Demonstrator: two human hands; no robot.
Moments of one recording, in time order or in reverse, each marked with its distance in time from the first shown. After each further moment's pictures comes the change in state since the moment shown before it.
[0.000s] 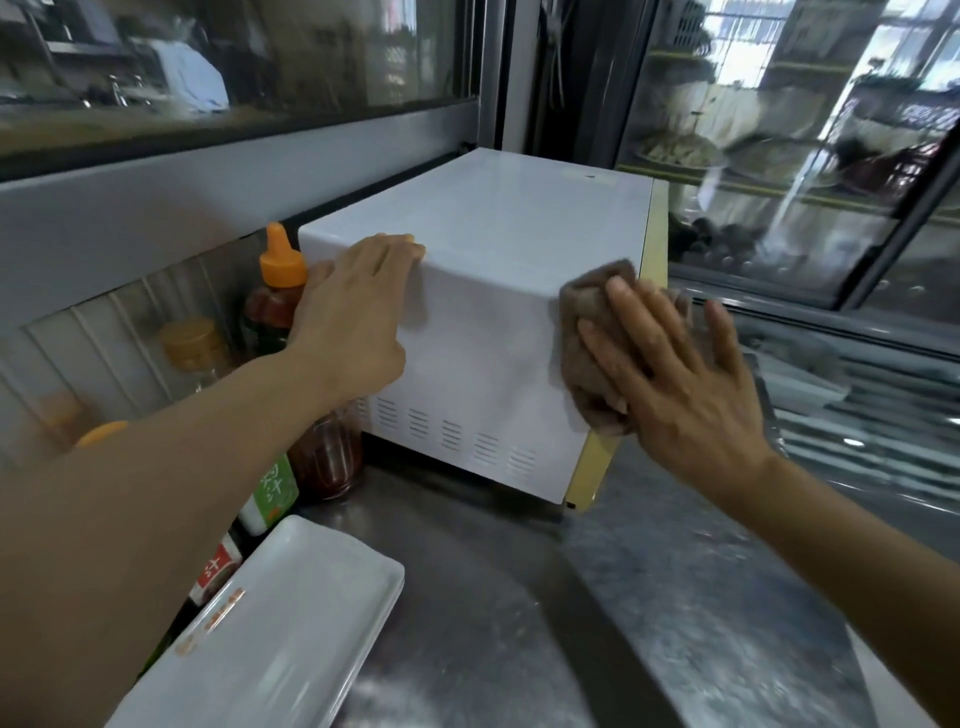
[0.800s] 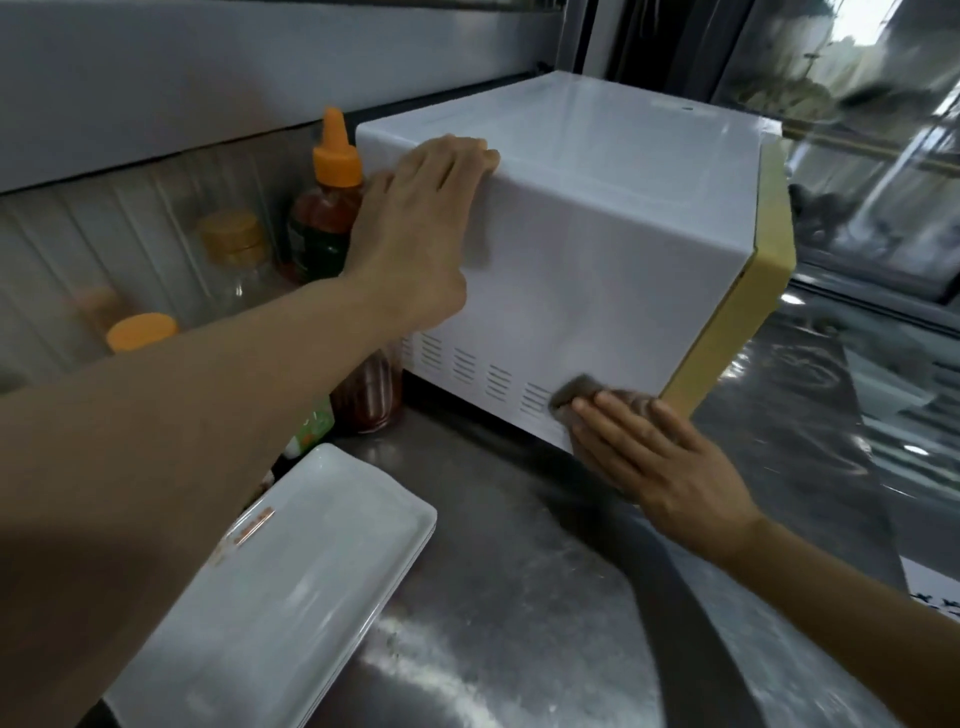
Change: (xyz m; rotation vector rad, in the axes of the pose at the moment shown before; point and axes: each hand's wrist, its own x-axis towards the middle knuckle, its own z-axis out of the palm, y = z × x) left_hand -0.004 -0.002 0.014 -0.049 0.109 -0.017; right_hand -0.067 -0.068 0.046 0.206 -0.172 -0.348
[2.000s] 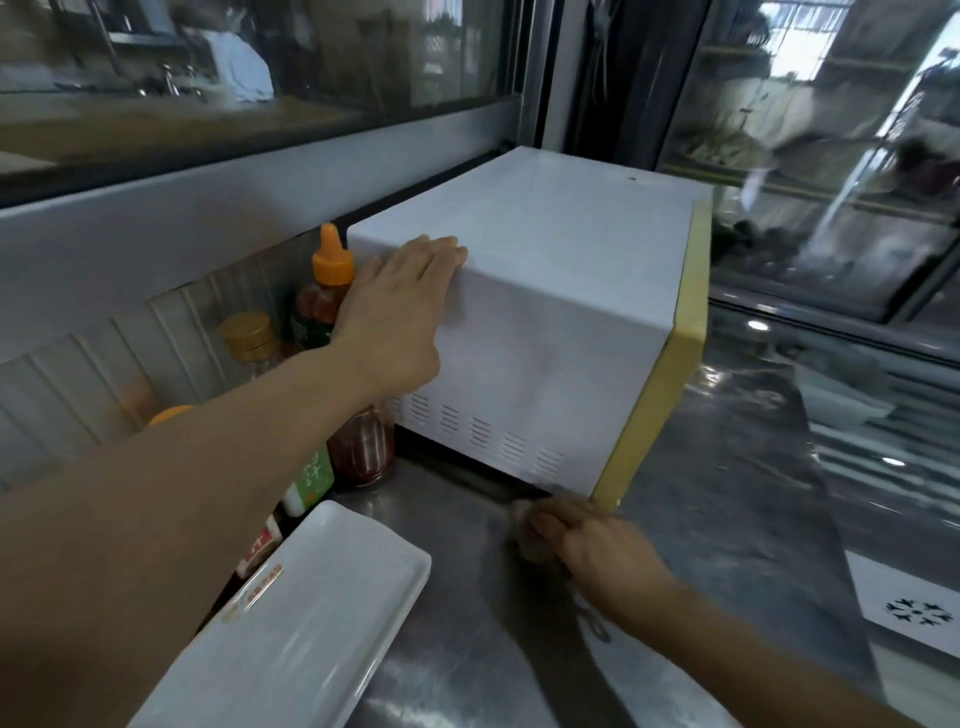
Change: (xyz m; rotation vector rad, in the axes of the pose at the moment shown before) left_hand 0.003 0.006 -0.024 0.065 -0.193 0.032; right_hand 0.038 -0.038 -0.067 0.551 -0.519 0.256
